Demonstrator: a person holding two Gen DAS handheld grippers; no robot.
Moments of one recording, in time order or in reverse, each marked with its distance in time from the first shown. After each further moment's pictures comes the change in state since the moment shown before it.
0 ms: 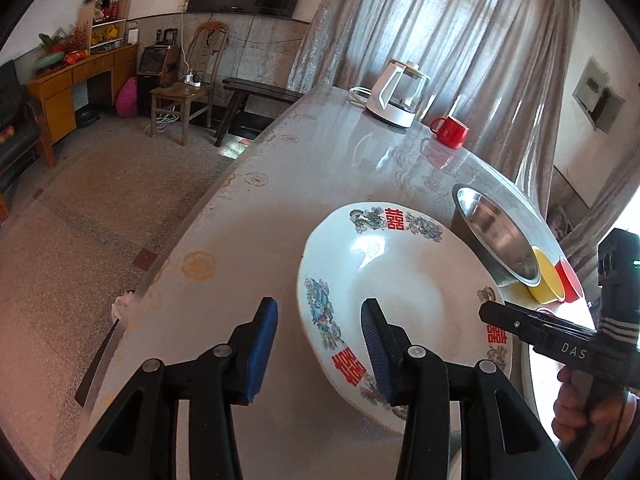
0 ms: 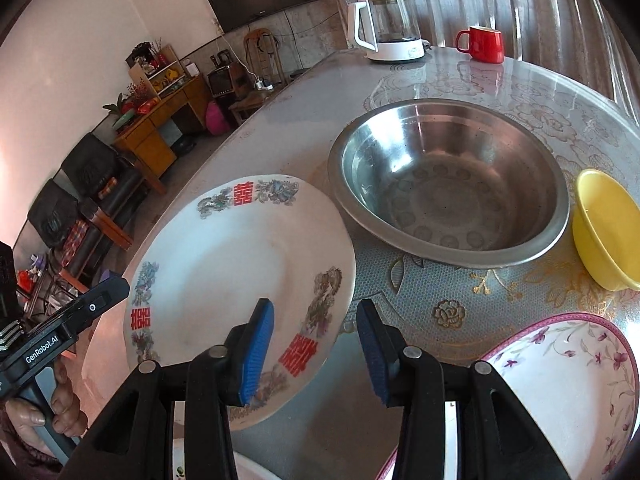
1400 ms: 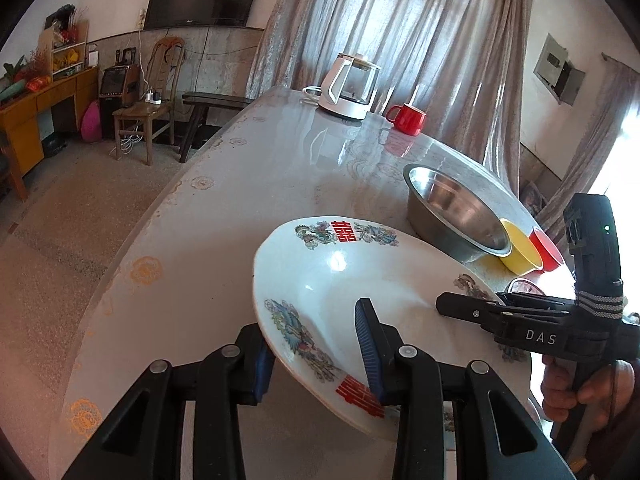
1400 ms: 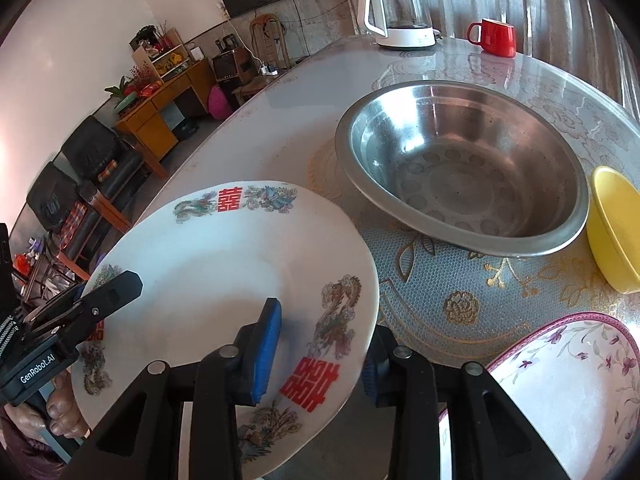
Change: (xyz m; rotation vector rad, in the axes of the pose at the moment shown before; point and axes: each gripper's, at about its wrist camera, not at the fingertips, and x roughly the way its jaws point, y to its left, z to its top) left arm -0.003 -0.029 -0.014 0.115 -0.028 -0.092; right arm 0.015 0.004 0.002 -0.041 0.038 -0.006
